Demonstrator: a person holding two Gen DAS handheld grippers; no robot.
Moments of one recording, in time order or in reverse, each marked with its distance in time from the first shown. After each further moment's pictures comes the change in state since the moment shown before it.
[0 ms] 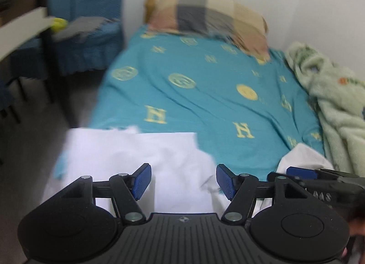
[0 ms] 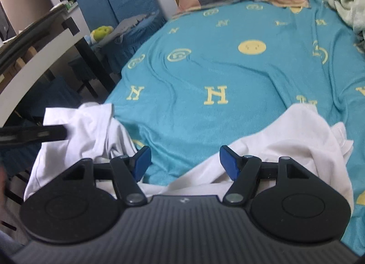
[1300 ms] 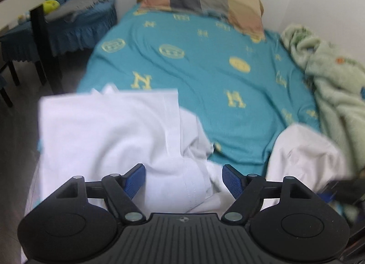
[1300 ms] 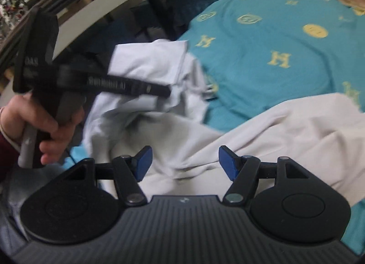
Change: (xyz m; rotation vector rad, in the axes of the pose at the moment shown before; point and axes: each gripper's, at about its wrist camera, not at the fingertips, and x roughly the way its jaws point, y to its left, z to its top) left arm 0.016 0.010 -0.041 -0.008 0.067 -0.017; right arm -0.051 0.025 -0.033 -0.254 0.192 0.203
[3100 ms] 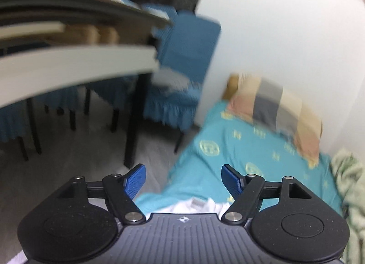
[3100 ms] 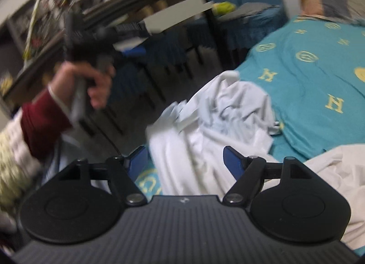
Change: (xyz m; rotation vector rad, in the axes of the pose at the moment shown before) left arm -0.101 0.158 0.028 -0.374 -0.448 0.201; right arm -0.014 0.056 0.012 -0.111 -0.116 0.242
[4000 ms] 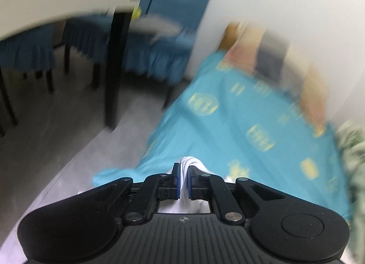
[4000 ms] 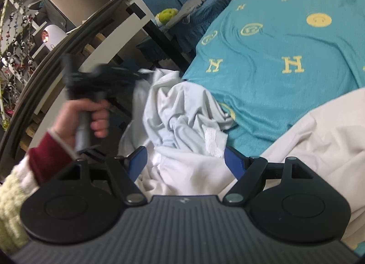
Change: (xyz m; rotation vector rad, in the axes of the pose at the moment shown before) left arm 0.095 -0.016 -0.013 -0.026 0.162 -0.092; right arm 0.015 -0.071 -0.006 0.317 -0.071 -0.066
